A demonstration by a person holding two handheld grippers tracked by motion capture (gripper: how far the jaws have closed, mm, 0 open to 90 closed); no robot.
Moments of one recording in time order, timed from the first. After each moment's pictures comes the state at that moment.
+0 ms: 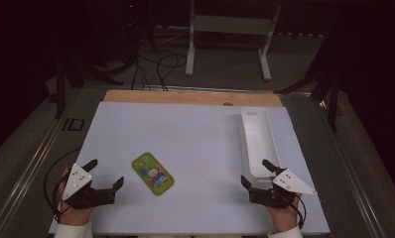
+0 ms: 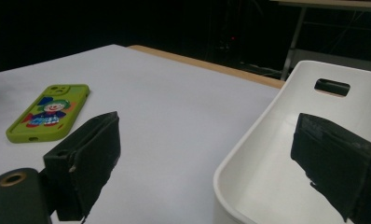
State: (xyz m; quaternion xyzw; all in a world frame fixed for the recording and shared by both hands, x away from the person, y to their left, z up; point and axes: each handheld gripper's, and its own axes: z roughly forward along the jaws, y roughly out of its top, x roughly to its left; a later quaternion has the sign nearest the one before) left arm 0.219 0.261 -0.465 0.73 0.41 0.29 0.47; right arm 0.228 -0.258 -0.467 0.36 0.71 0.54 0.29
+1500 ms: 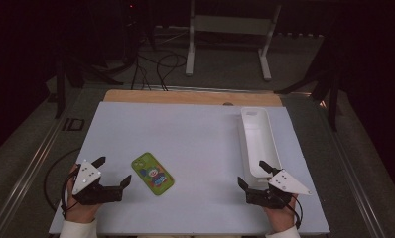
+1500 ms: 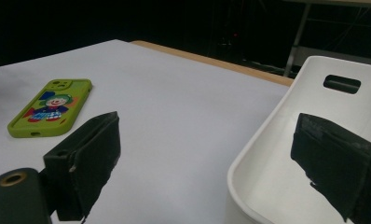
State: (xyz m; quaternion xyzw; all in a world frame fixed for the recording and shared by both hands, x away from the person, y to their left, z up) left arm 0.228 0.242 -0.459 0.74 0.39 0.28 0.46; right arm 0.229 -0.251 -0.472 0.36 0.71 0.53 0.28
